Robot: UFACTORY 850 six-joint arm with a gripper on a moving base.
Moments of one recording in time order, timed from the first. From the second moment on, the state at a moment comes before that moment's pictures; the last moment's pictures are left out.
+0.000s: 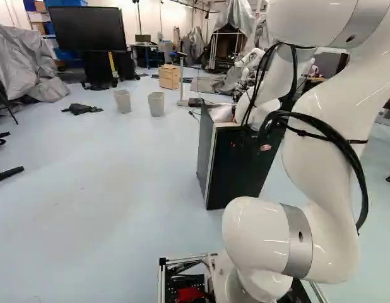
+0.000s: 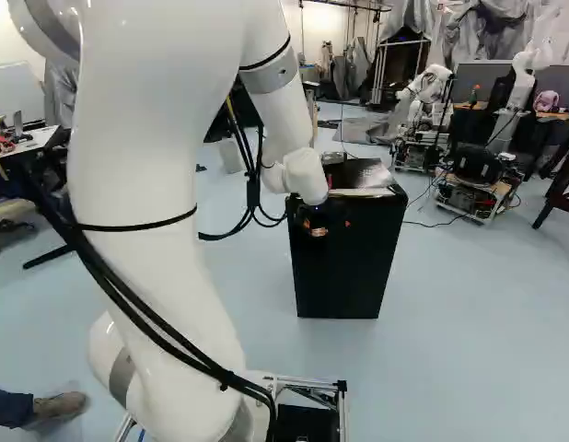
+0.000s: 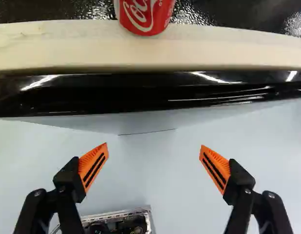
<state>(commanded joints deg) -21.9 -14.5 -43.7 -17.0 2.7 0.0</state>
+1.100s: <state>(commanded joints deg) -22.3 0.0 -27.5 -19.8 31.1 0.0</state>
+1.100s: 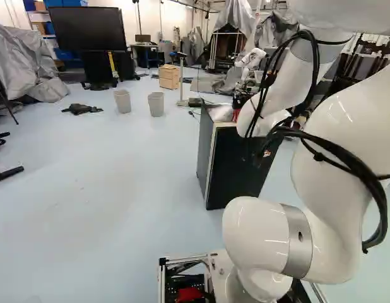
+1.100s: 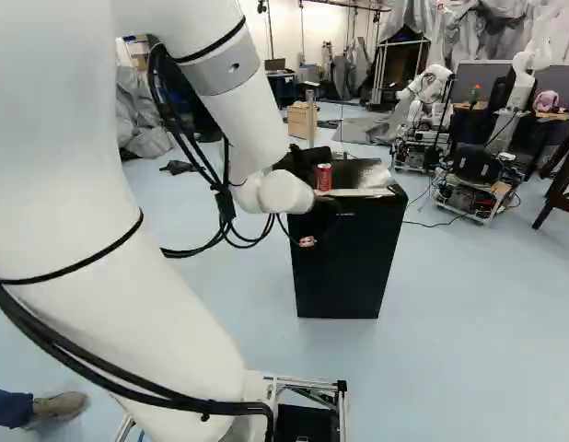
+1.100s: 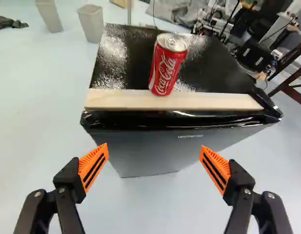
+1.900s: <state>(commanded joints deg) -19.6 -5.2 -32.8 -11.8 46.4 0.0</state>
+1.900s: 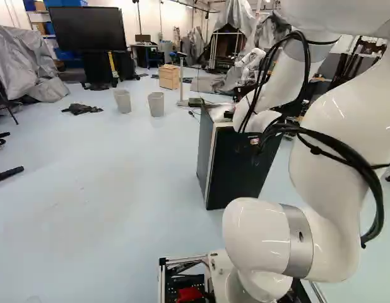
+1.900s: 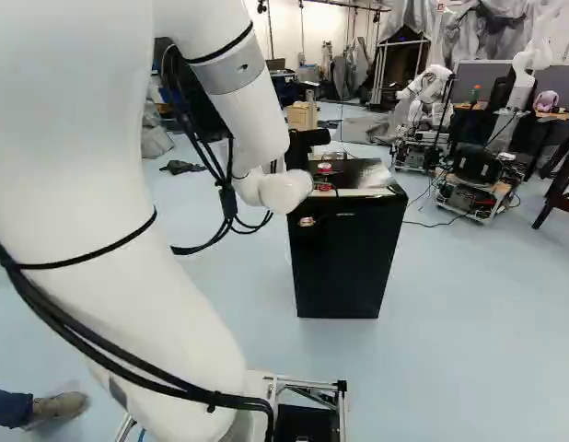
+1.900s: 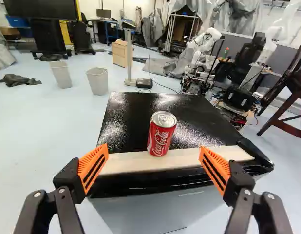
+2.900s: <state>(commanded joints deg) -15.4 -18.1 -43.9 -0.7 46.4 0.0</state>
